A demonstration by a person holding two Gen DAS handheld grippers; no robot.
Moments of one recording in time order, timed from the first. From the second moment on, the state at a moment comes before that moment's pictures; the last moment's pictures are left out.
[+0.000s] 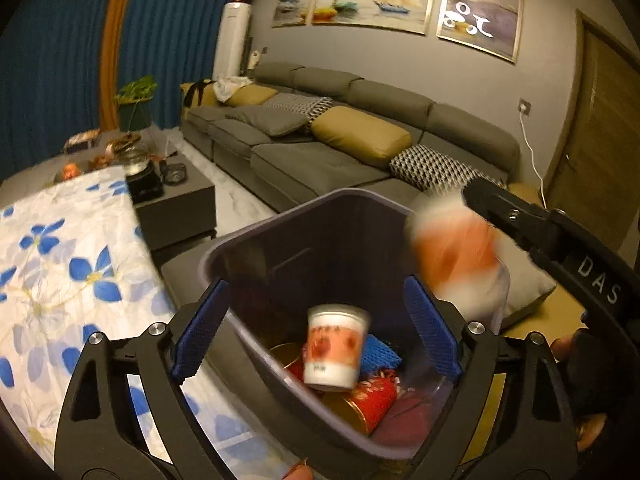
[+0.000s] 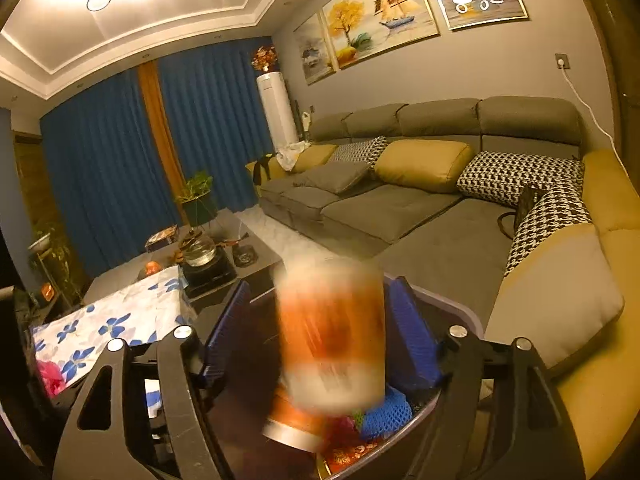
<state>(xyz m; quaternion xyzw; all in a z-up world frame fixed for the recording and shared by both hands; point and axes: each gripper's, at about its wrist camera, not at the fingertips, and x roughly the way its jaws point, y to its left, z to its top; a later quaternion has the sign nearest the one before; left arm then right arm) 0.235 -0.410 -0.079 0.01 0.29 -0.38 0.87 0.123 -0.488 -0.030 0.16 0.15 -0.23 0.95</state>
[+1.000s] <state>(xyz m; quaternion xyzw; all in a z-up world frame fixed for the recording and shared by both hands) 0.211 -0.073 -0.051 -0.04 0.24 -0.04 0.97 0.141 -0.294 -0.023 0.05 0.16 -0.11 0.98</state>
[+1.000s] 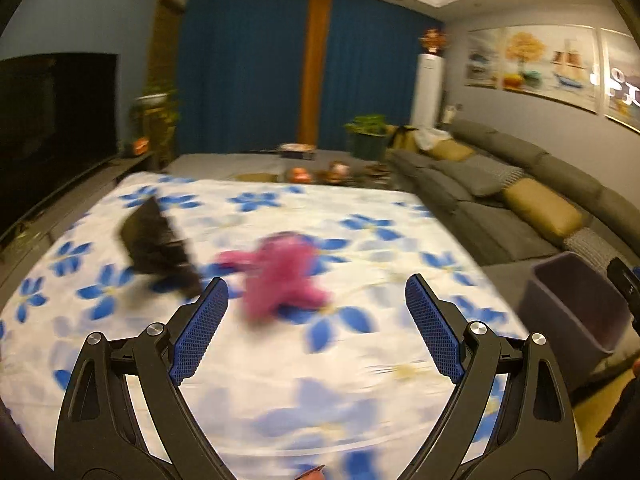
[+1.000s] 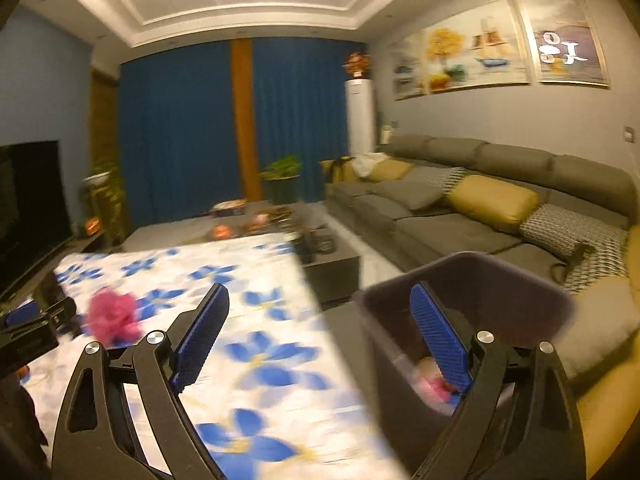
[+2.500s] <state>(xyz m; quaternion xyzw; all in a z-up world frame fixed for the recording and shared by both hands) 0.332 0.098 -0.101 -0.09 0.31 -0.03 0.95 0.315 -0.064 -0.101 0.01 0.29 0.07 0.95</state>
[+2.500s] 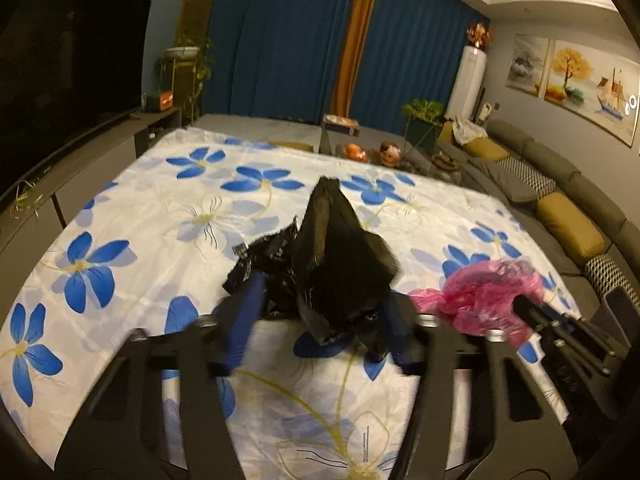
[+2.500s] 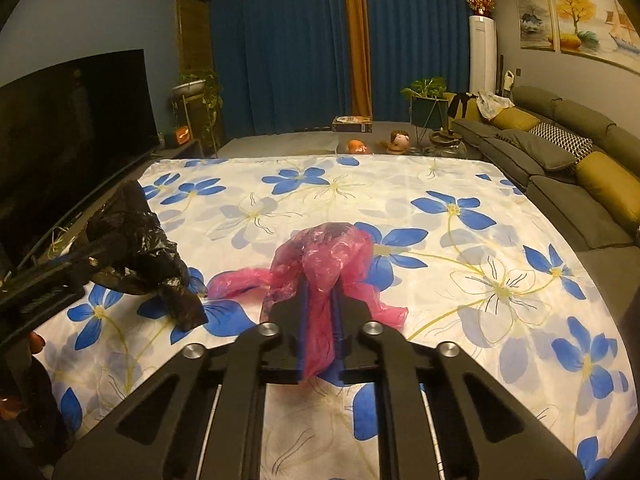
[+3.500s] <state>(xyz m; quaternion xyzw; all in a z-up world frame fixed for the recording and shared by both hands) 0.202 0.030 -0.014 -0.05 0.21 -0.09 0.97 0.174 -0.137 -0.027 0.02 0.19 0.06 0.98</state>
